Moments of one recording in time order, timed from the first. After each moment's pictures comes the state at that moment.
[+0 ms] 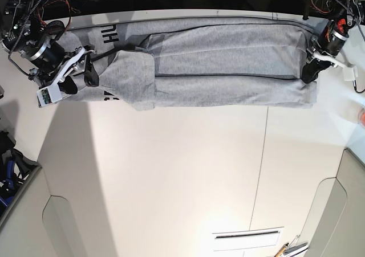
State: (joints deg) left arm 17.6 -15.5 -36.5 75.3 -55.5 -34.7 38.4; right arm -19.6 11.8 19.5 111.9 31.7 31.6 -56.0
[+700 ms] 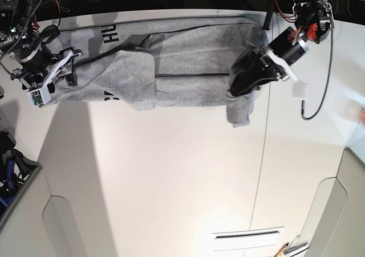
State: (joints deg) left arm 19.2 -4.1 -21.8 97.5 -72.8 -34.8 56.9; right arm -19.6 15.6 19.7 111.9 19.8 26.2 -55.4
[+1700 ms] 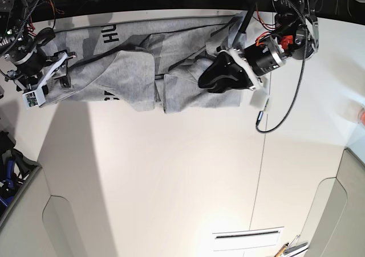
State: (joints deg) left arm 15.9 -5.0 -12.5 102.1 -49.7 -34.8 55.8; right arm -19.6 17.4 19.8 111.9 19.9 24.9 -55.3
